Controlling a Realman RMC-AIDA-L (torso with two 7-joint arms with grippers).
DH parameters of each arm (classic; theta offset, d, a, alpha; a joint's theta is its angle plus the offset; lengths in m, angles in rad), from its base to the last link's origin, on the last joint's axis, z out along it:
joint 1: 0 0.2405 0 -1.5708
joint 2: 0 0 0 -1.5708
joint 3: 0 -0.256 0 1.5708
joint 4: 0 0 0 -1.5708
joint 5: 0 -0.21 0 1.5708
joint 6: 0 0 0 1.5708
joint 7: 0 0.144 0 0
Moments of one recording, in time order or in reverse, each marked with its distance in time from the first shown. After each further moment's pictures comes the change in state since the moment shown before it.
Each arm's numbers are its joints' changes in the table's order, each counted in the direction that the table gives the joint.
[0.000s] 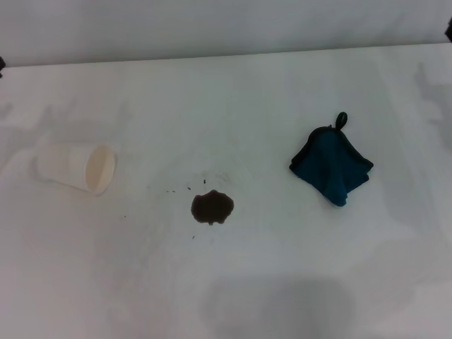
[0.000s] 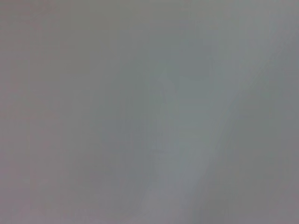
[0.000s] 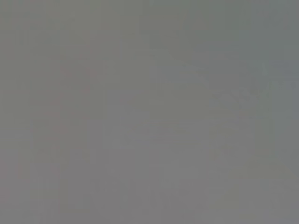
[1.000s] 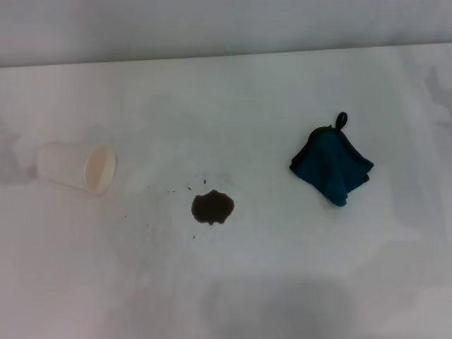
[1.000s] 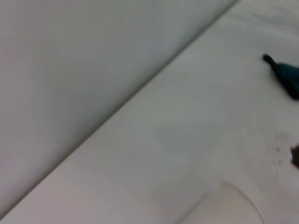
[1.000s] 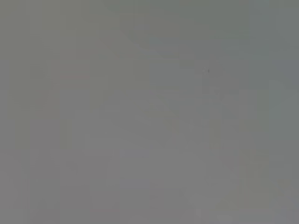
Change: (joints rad) left arm -0.244 0.217 0.373 0.499 -1.422 -0.728 -0.554; right arm -0.007 0.001 -0.047 0.001 0.000 -0.042 0.063
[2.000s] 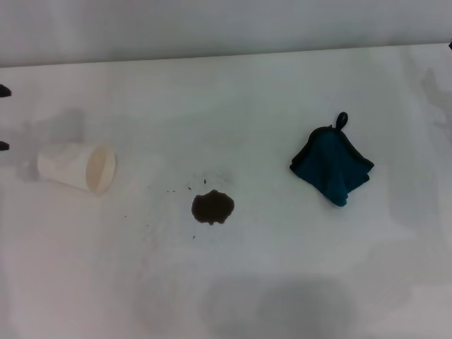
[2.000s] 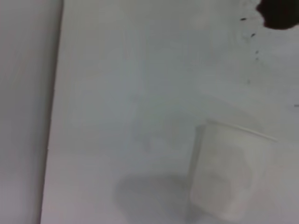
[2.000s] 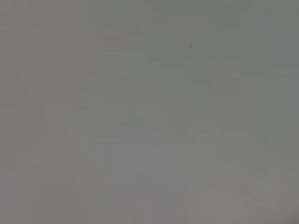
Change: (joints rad) left arm -0.136 -0.166 -0.237 0.137 -0.376 0.098 0.320; right arm 0.016 0.005 -0.027 0.022 0.000 -0.044 0.092
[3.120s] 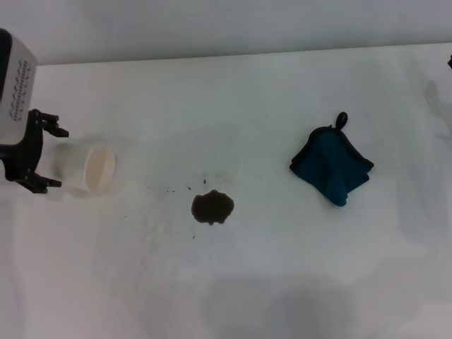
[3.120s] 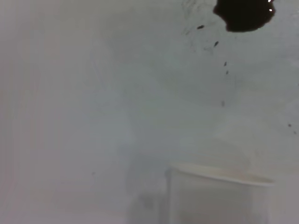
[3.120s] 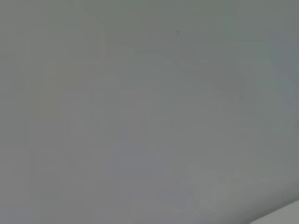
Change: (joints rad) left arm 0.028 -0.101 -0.024 -0.263 0.059 0.299 0.270; right arm -0.041 0.001 -0.002 0.059 0.003 0.055 0.002
